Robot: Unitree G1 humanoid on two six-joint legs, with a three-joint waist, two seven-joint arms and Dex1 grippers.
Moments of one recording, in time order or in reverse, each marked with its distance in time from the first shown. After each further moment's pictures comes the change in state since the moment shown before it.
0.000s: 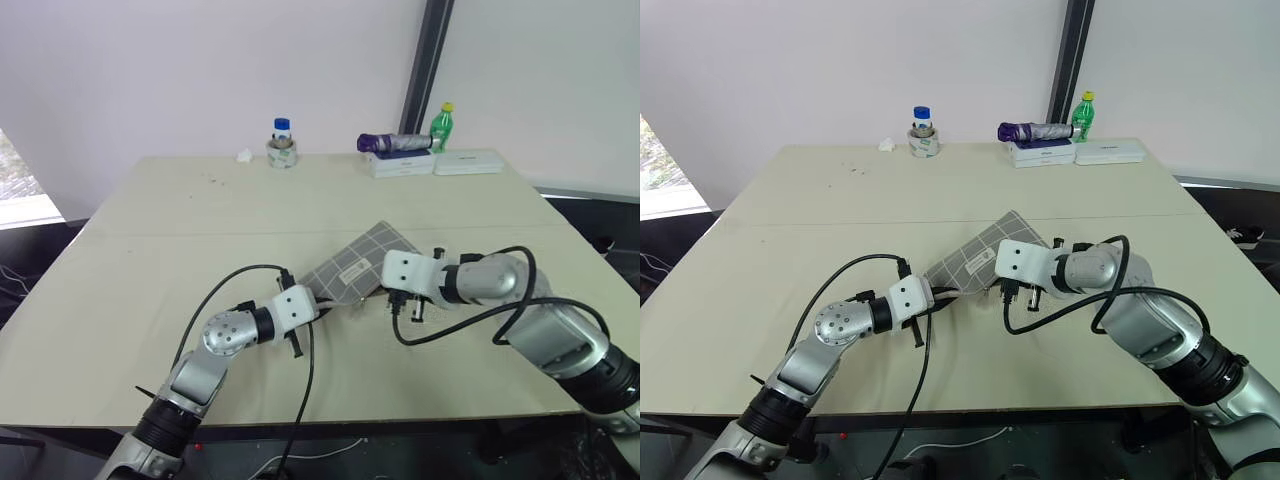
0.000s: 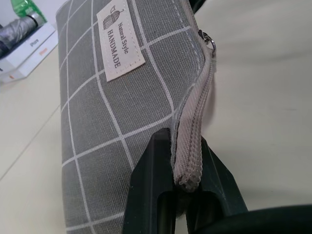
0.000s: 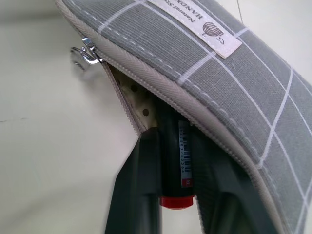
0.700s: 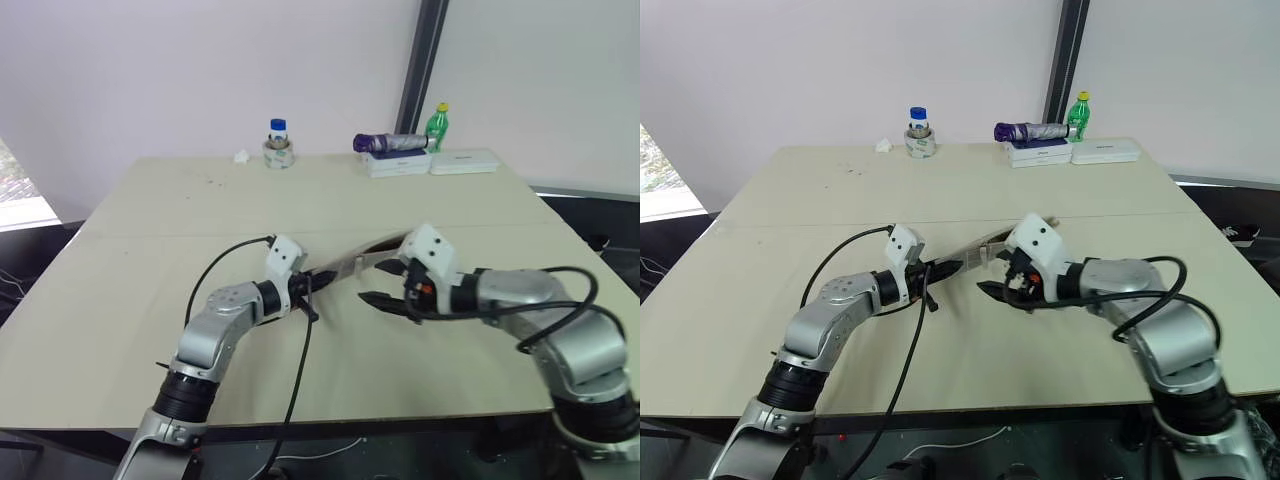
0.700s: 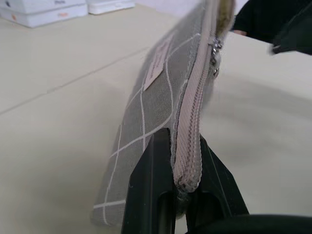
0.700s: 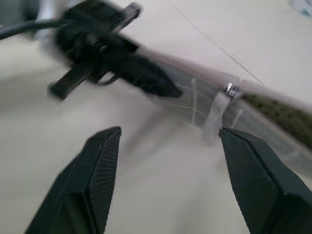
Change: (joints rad) left arm -0.155 -0.158 0.169 -0.030 -0.338 0.571 0.073; right arm 0.145 0.348 -0.401 -0.156 0.407 0.361 -0.194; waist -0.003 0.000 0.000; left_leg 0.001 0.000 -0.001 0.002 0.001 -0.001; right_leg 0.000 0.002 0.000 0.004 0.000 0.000
